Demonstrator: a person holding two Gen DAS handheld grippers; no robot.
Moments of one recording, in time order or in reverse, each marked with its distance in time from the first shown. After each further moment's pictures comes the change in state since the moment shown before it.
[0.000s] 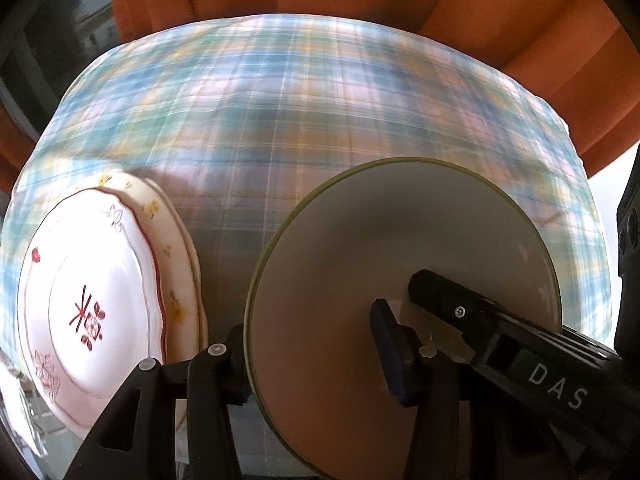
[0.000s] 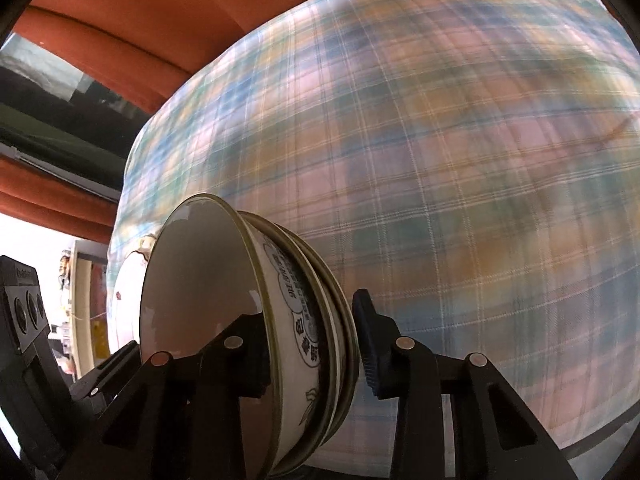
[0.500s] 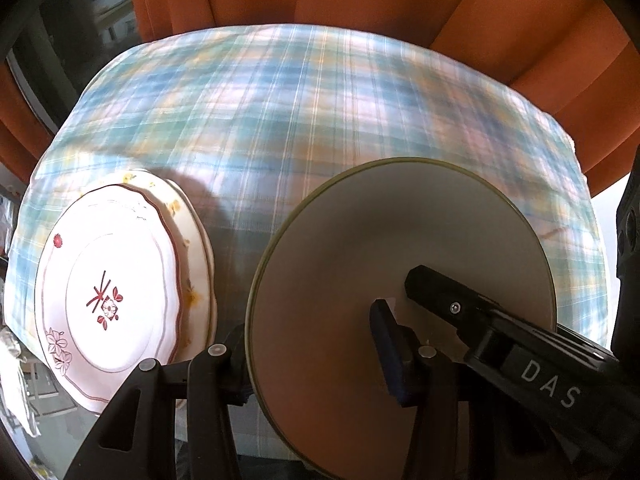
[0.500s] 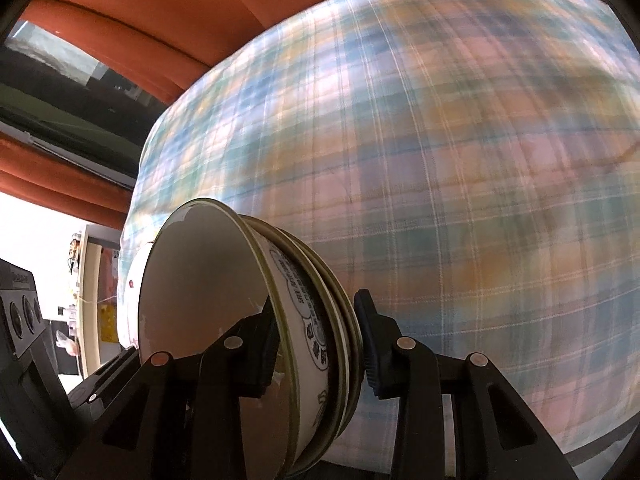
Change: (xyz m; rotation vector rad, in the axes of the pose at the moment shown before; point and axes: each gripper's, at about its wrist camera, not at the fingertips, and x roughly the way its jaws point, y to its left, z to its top) left arm -0.024 -0.003 0.000 -0.053 -0.023 0.019; right arm -0.018 0.005 0.008 -0.053 0.004 0.028
